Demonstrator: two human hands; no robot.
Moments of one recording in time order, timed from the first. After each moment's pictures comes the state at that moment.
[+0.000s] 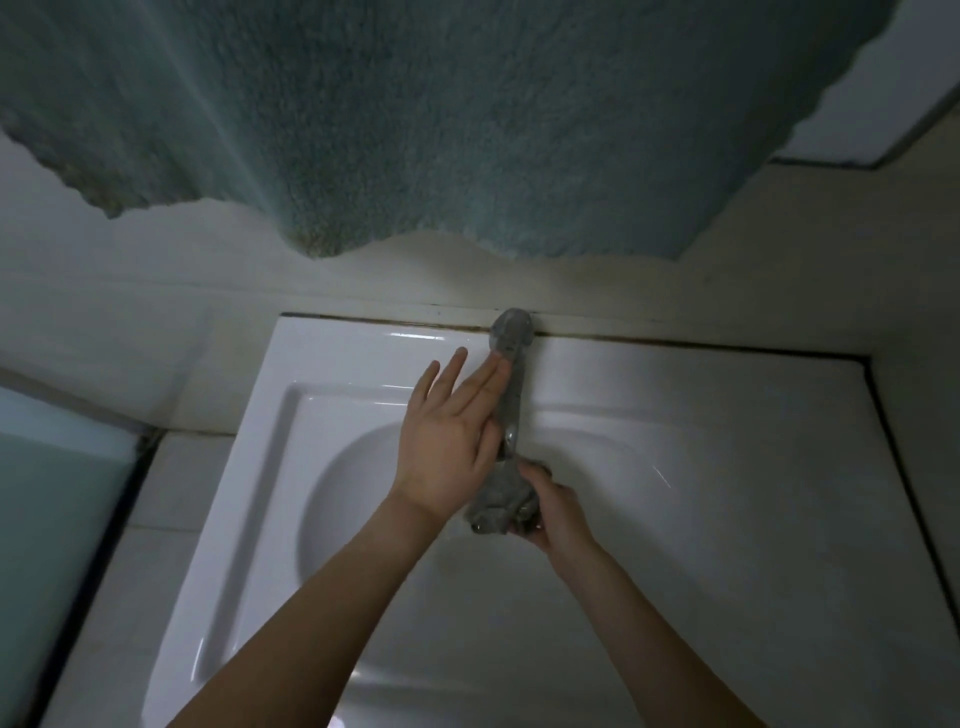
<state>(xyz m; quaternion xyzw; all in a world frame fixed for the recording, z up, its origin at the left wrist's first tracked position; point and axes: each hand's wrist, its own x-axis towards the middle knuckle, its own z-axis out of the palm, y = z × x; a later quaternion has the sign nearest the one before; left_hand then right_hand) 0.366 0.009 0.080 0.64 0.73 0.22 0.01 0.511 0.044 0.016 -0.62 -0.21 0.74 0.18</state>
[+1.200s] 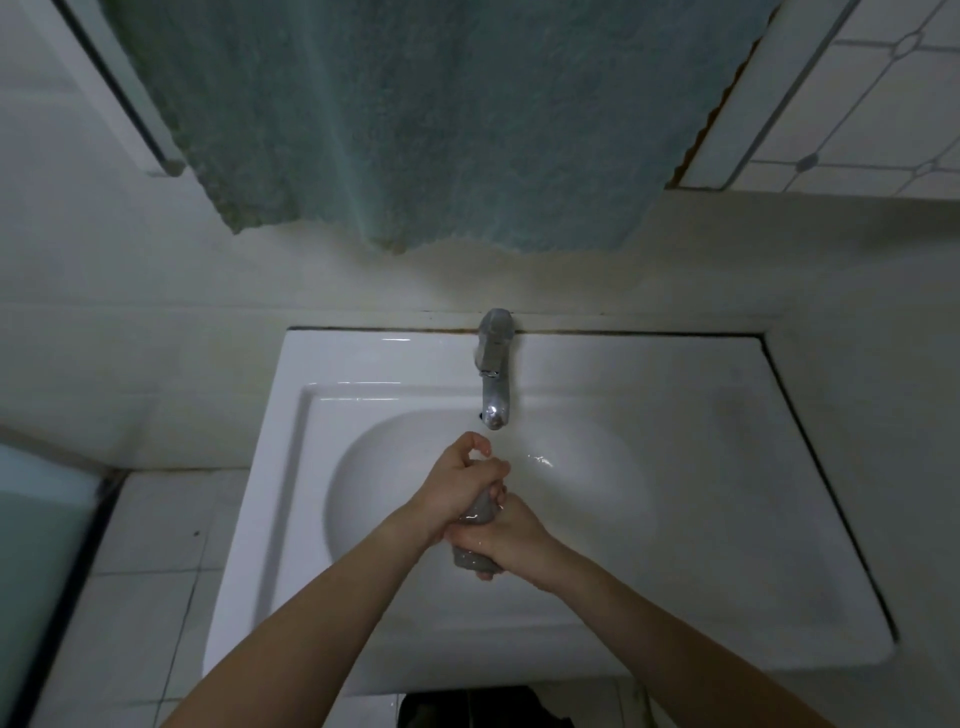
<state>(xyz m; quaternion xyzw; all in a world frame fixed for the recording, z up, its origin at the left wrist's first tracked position) 0.390 -0.063 0.118 0.22 0.62 0.43 0.62 0.501 -0.059 0.116 -0.46 -0.54 0.71 0.04</state>
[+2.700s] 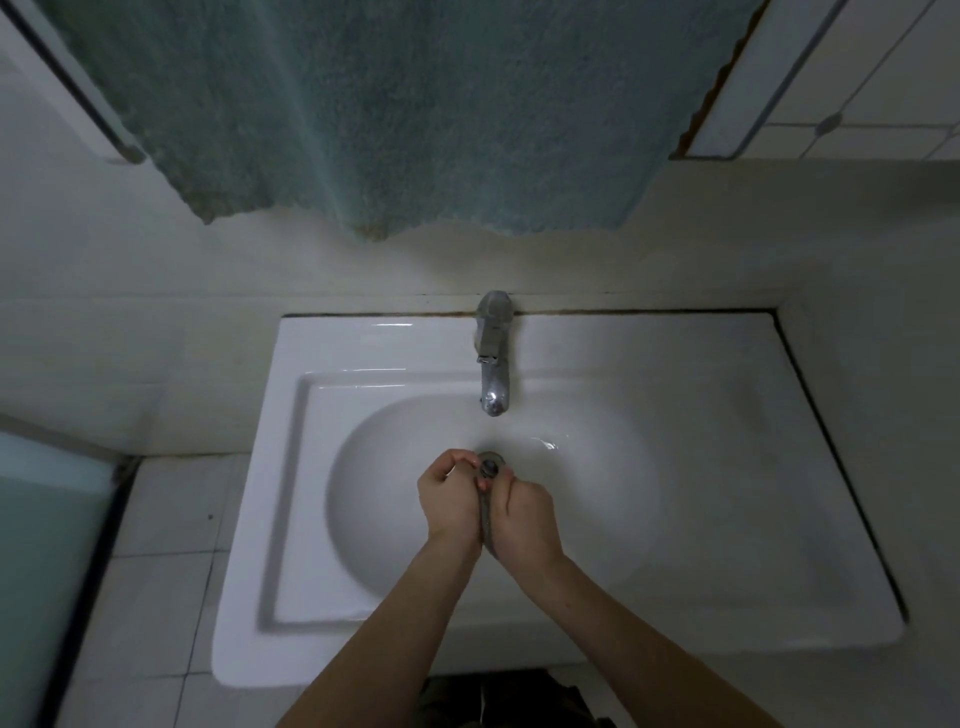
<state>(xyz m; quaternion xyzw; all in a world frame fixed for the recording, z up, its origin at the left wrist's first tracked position) 0.427 -0.074 0.106 -0.02 0.68 0.57 0.46 0.502 -0.061 0.092 -0.57 -0.71 0.40 0.11</state>
